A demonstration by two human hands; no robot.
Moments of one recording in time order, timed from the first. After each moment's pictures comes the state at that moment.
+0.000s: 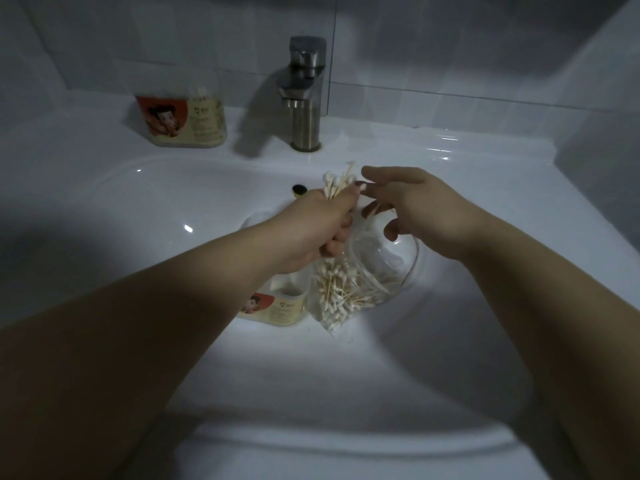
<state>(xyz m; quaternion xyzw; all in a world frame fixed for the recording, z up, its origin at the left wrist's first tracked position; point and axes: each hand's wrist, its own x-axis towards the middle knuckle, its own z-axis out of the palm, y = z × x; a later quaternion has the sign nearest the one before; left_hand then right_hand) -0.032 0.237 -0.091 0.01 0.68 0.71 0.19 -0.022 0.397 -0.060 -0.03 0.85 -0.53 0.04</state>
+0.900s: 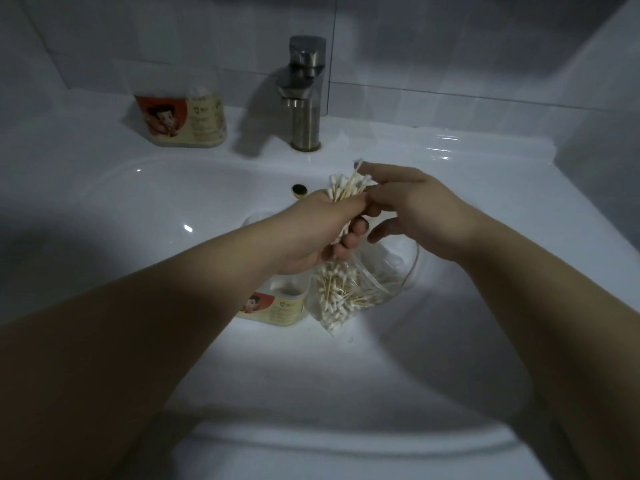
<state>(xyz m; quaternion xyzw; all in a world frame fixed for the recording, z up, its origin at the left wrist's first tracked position) -0.024 0.237 -0.083 0.05 0.67 0.70 0.24 -0.022 0.396 -0.063 -0.07 0.80 -0.59 0.08</state>
